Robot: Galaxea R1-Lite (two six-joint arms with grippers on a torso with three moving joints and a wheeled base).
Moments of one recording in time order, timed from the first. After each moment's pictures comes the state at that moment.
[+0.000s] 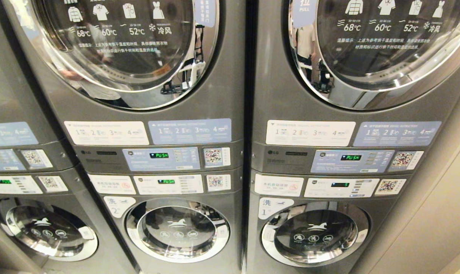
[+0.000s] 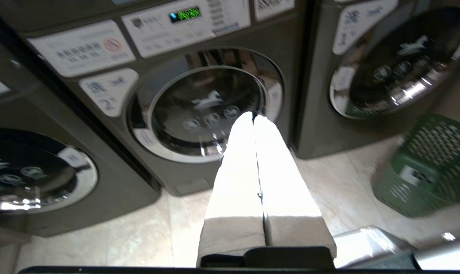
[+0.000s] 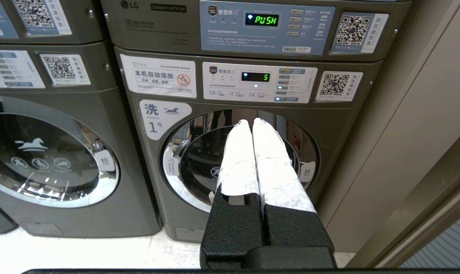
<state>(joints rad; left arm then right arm) -0.17 0.29 -0.04 -0.01 -0.02 0.18 -0.01 0.00 0.00 0.00 -0.01 -0.03</state>
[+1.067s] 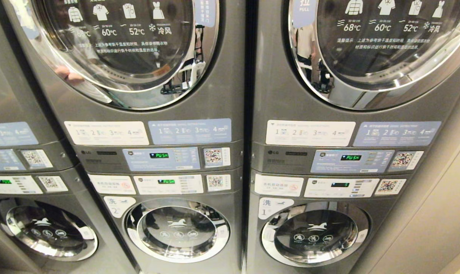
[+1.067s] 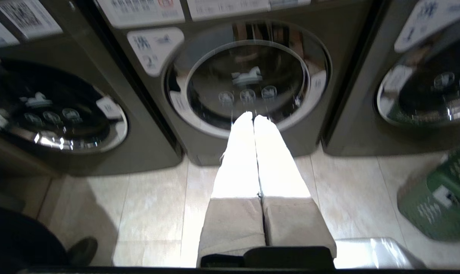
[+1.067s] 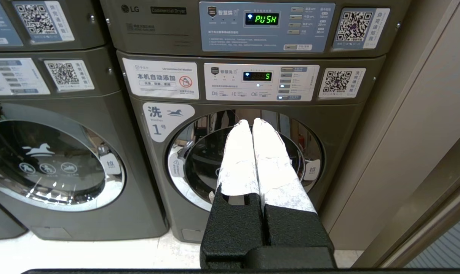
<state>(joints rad) 0.08 0.29 -0.02 0.02 -0.06 0.17 -0.01 0.00 0.00 0.00 -0.01 0.00</state>
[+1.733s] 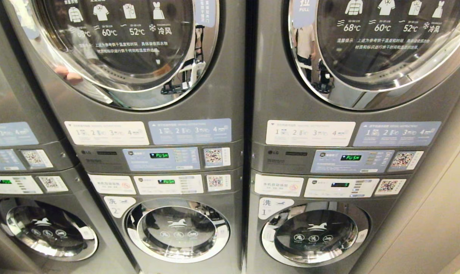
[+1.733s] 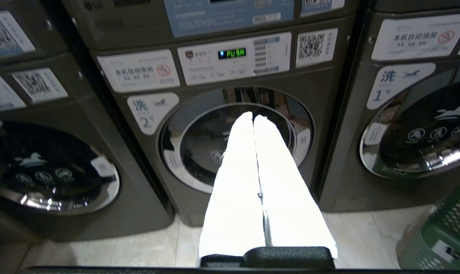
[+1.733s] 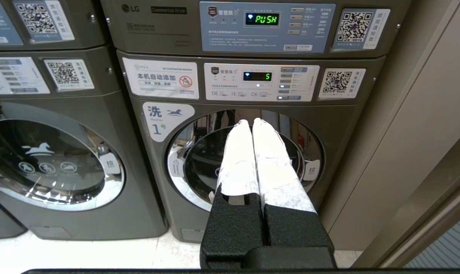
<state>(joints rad) -0.02 0.07 0.00 0.00 -0.03 0.13 -0.01 0.00 0.00 0.00 -0.01 0.00</state>
